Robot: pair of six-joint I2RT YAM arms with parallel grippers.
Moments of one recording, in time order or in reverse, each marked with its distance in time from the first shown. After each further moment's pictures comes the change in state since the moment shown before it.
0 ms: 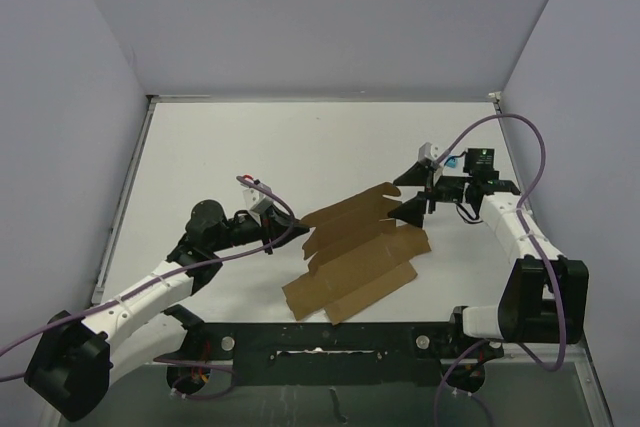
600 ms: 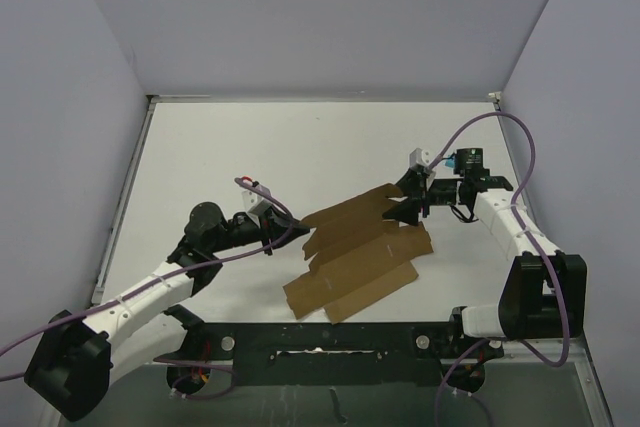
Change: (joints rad) left arm 0.000 0.000 -0.015 0.051 0.019 -0.010; right arm 0.063 0.027 0.027 -0.124 -0.033 -0.135
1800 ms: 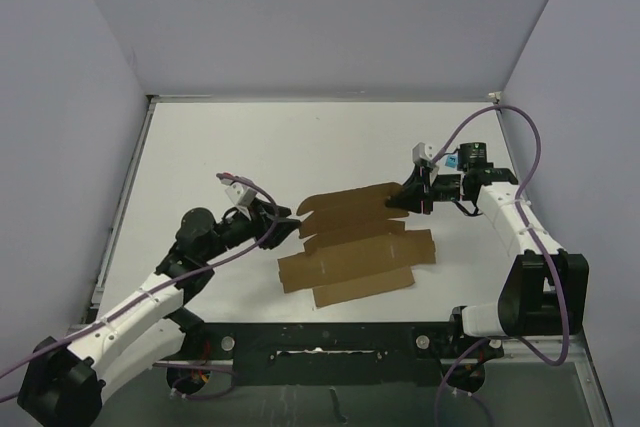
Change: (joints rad) left arm 0.007 -0.108 -0.013 -0.142 -0.252 -0.074; right arm -0.010 0.014 0.079 -0.143 -0.005 -0.062
